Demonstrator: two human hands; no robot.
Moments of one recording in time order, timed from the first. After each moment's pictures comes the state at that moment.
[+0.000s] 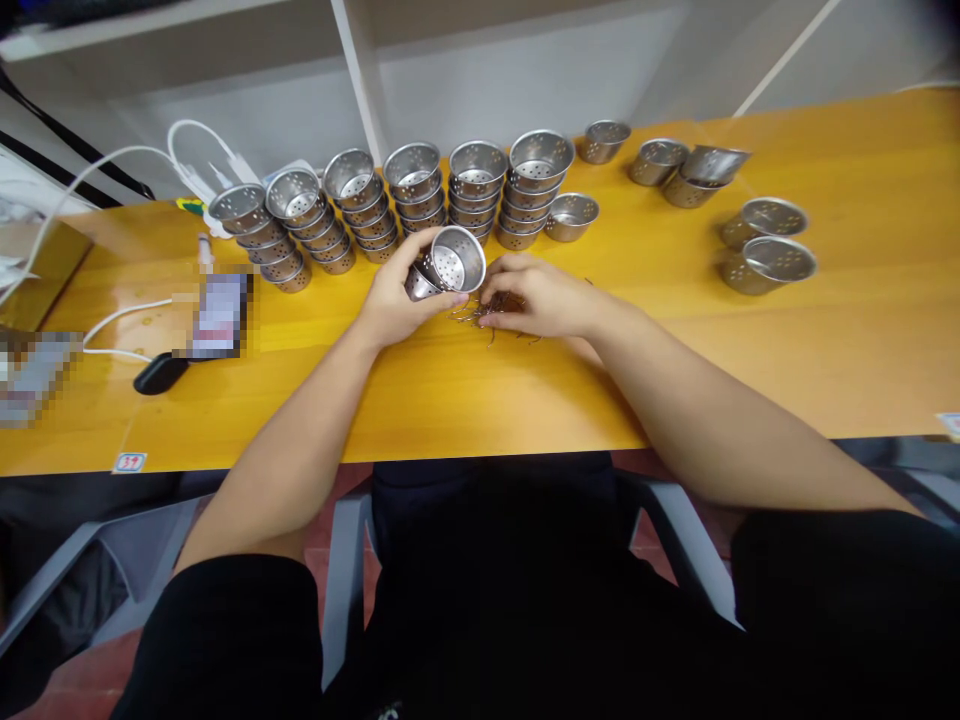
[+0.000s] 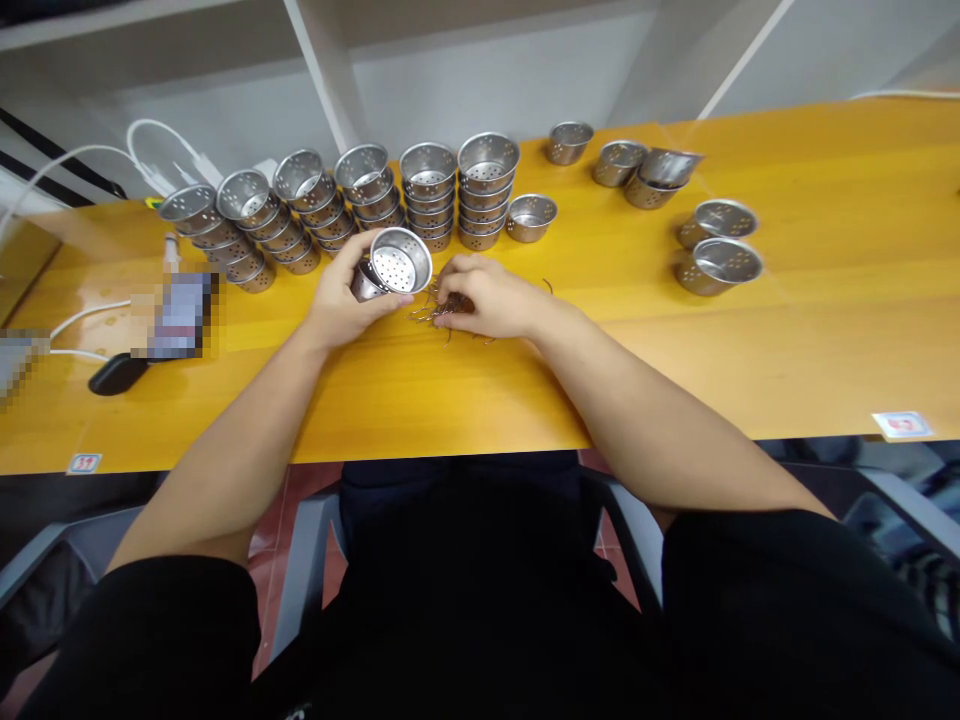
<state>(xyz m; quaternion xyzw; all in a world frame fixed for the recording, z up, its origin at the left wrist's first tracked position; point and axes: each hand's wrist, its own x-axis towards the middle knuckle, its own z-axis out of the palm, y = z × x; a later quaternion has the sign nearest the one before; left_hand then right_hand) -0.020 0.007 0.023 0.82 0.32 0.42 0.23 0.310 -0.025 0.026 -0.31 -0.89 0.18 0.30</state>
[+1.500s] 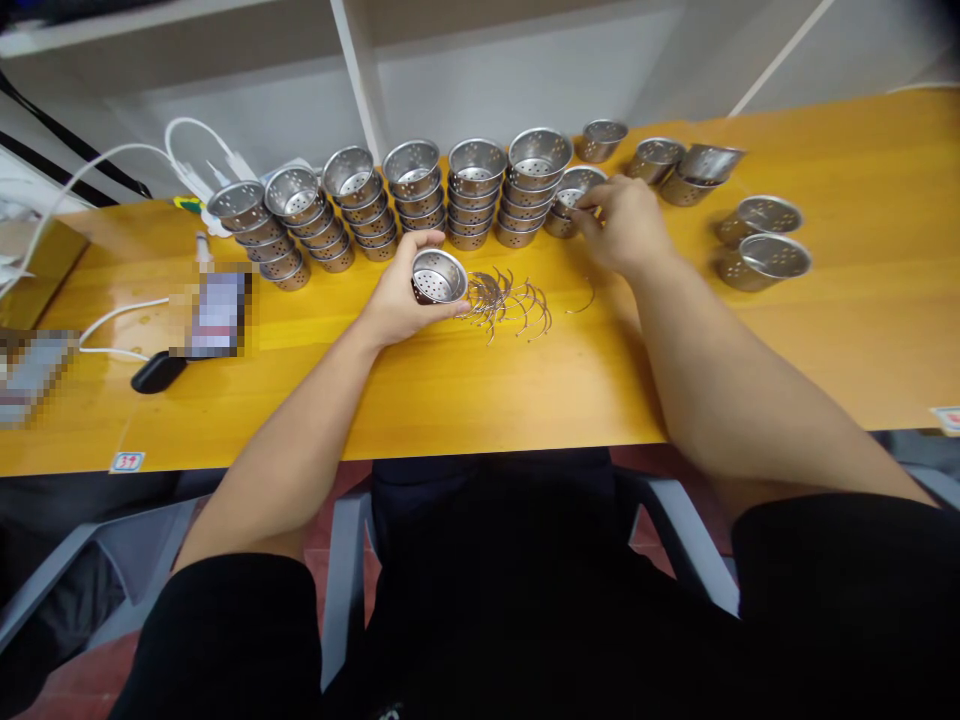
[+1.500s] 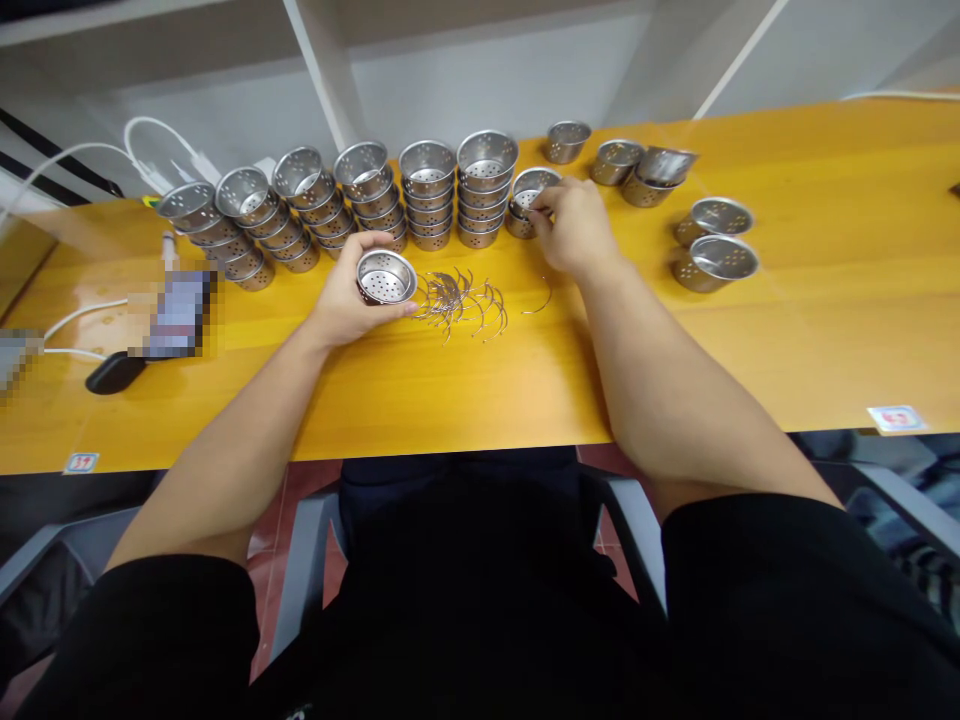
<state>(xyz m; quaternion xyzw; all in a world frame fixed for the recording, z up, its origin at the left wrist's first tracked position) -0.017 0.009 0.010 0.81 0.32 0.41 0.26 0.394 0.033 0.044 -0.66 -0.68 0.03 0.31</state>
